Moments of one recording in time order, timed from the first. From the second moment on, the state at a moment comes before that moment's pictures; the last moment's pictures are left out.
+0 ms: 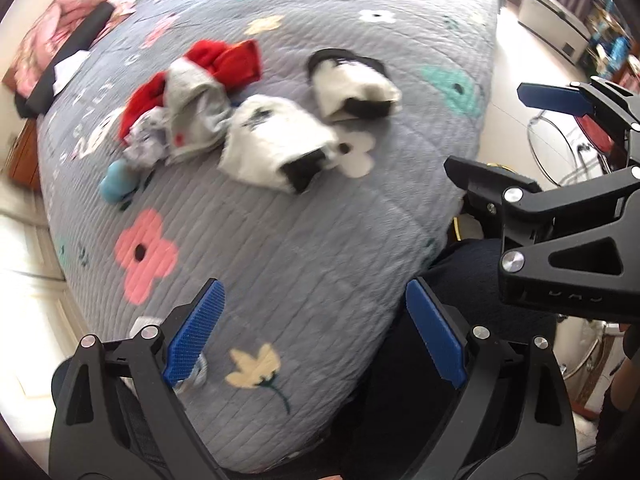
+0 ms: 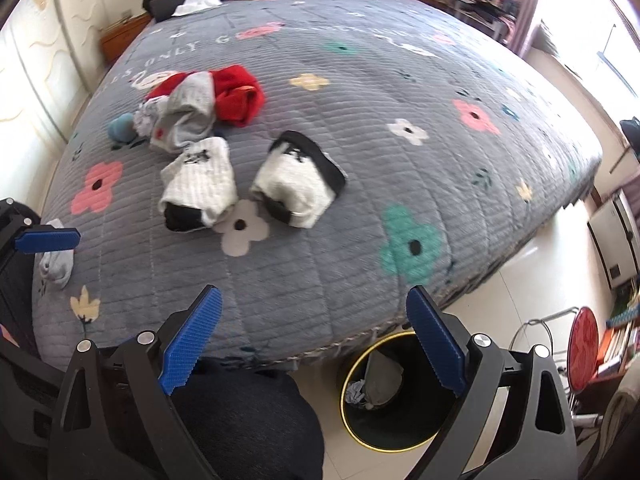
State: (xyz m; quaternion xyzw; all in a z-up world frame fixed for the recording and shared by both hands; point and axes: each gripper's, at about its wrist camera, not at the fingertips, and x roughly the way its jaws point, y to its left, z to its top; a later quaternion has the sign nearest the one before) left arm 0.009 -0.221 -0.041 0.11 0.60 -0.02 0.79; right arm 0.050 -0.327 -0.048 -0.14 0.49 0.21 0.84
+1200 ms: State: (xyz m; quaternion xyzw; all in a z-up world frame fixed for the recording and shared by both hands) left arm -0.008 -0.119 -0.084 -0.02 0.60 0.16 0.78; right arm 0.056 -0.209 -0.058 -0.25 0.44 0.35 0.79
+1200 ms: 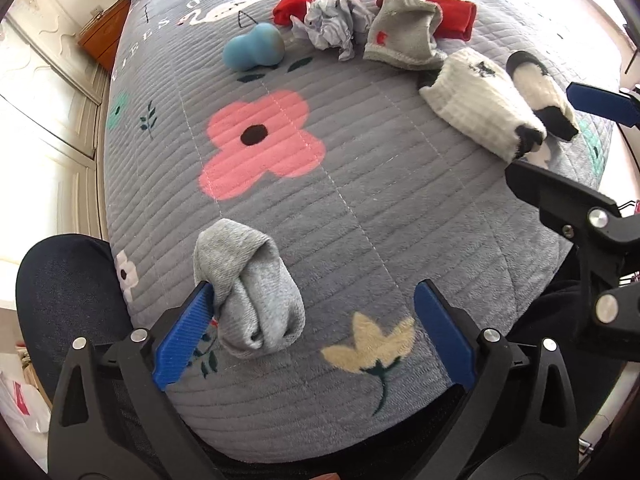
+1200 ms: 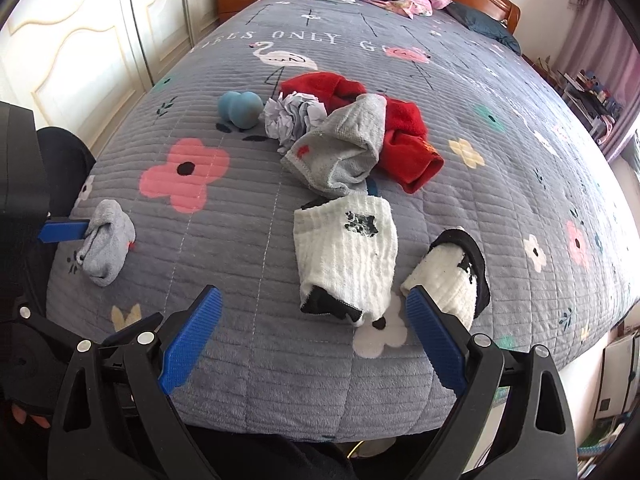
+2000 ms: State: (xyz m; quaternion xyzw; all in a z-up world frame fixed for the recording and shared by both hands) left arm 0.007 -0.065 -0.111 -0.07 0.59 0.17 0.79; right arm 0.075 -0.205 -0.071 -0.25 0.46 0.35 0.78
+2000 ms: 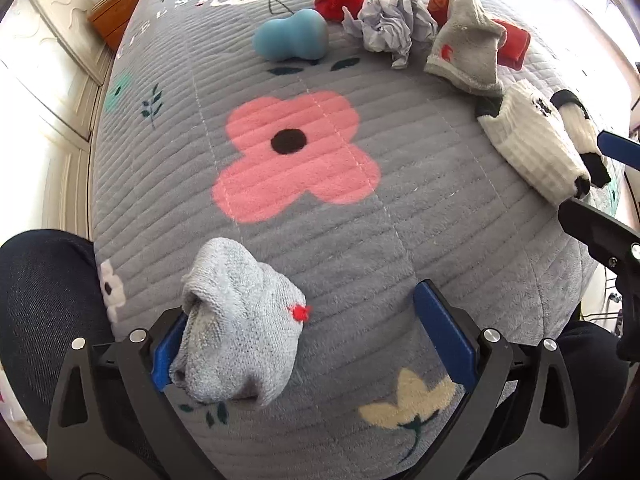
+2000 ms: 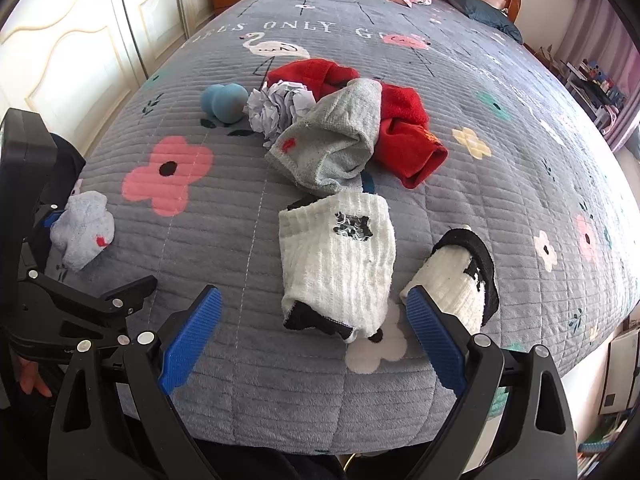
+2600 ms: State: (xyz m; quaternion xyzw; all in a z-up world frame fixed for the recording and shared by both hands) left arm 0.015 -0.082 -0.097 -0.05 0.58 0.14 0.80; right arm 0.087 -0.196 -0.075 -0.26 0.46 0.36 0.77
